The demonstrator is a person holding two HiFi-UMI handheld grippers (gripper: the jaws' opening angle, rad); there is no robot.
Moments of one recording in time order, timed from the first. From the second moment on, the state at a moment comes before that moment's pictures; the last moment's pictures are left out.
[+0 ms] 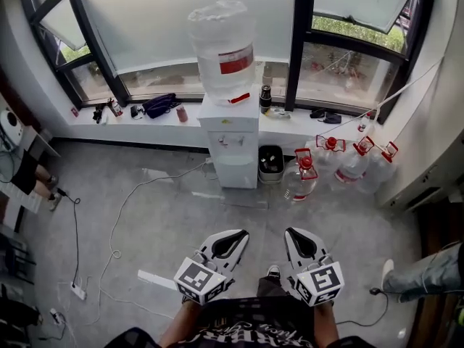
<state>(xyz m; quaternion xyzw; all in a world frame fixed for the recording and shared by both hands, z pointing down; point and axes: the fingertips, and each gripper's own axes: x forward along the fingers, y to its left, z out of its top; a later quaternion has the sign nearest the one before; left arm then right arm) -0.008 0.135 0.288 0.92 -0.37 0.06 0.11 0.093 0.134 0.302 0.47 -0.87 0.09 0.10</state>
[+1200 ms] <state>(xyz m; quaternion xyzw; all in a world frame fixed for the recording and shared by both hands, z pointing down) 0.020 -0.031 0.325 0.90 -0.40 0.12 0.10 0.124 -0.074 0.372 0.42 -0.89 0.15 0.10</state>
